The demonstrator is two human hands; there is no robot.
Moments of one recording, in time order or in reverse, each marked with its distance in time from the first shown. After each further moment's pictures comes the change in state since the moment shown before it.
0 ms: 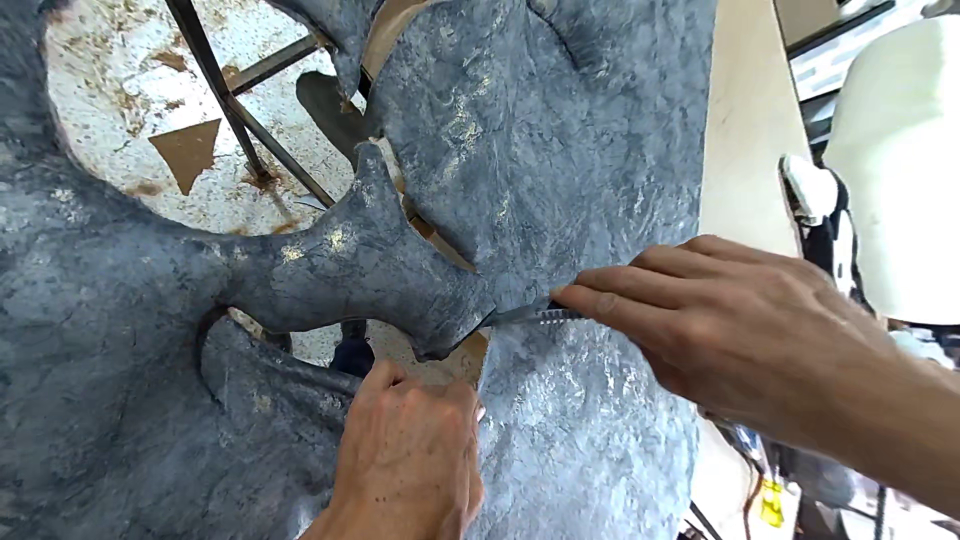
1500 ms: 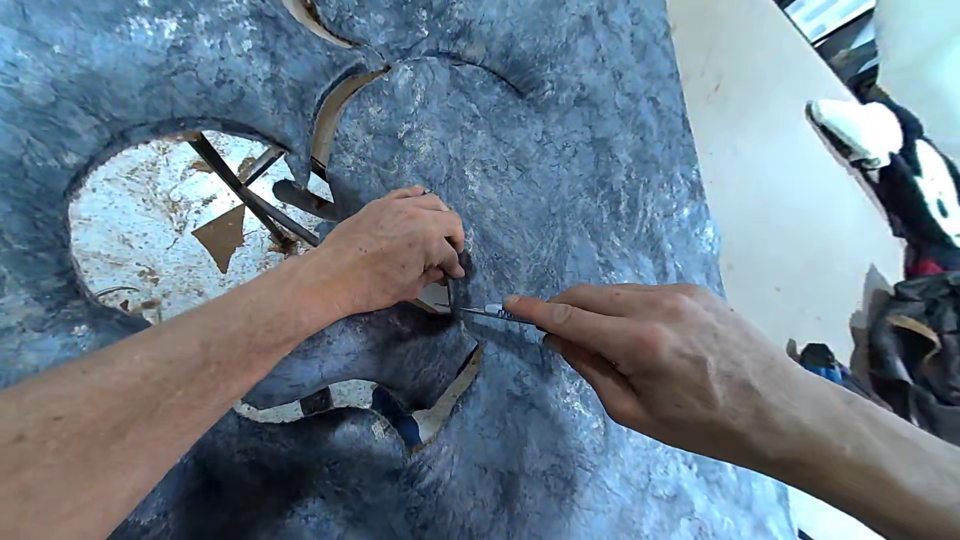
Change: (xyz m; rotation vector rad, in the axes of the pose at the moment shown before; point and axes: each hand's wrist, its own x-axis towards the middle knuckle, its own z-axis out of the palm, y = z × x) left_hand 0.201 -0.079 -0.048 0.185 -0.224 0.760; right_hand -0.004 -0.011 0.046 0.258 0.303 0.269
